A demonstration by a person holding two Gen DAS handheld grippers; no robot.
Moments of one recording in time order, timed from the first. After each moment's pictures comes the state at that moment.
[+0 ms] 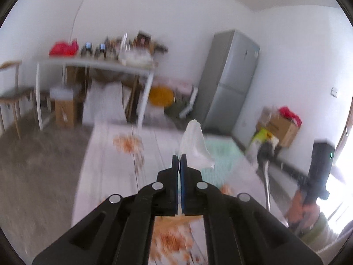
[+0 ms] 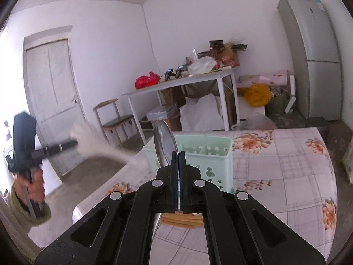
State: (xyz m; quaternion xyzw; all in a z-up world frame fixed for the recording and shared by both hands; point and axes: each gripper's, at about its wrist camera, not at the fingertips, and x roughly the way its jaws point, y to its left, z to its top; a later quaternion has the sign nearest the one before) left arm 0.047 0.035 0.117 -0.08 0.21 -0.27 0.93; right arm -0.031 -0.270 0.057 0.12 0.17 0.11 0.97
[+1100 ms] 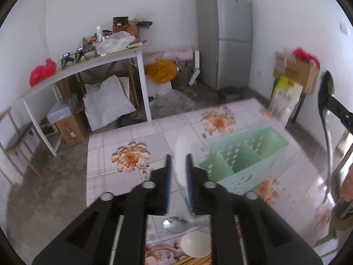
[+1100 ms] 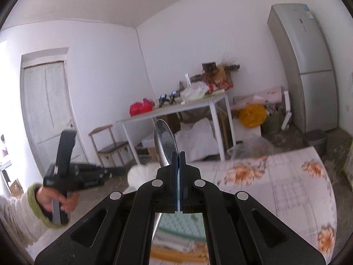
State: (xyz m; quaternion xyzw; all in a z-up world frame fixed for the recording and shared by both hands) left arm 0.168 -0.076 0.097 0.10 0.29 -0.25 0.92; right arm -0.011 -0.301 0.094 0.14 0.08 0.09 0.98
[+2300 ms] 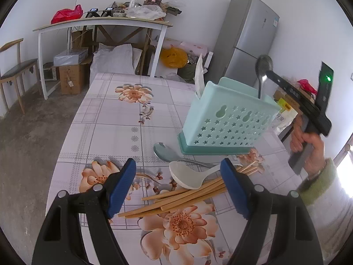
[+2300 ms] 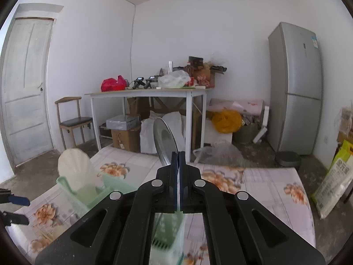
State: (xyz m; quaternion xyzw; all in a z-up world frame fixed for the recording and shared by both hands) left arm 0.095 -0.005 0.006 -0.05 0.35 -0.24 0.90; right arm 0.069 -0.286 0.044 0.02 0.12 -0.01 0.99
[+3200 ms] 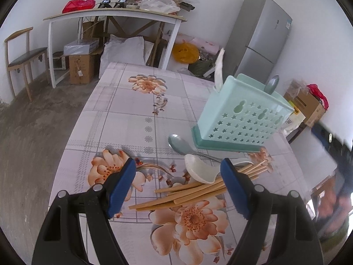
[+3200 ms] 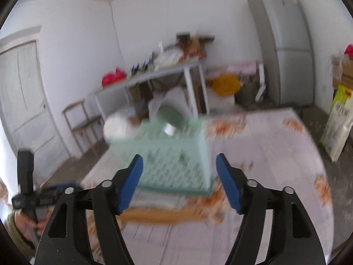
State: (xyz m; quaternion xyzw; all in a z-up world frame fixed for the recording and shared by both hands) left arm 0.099 0.012 -0.005 -0.07 0.37 -0.21 0.90; right arm -0.019 -0.256 0.026 0.13 0.21 0.00 0.97
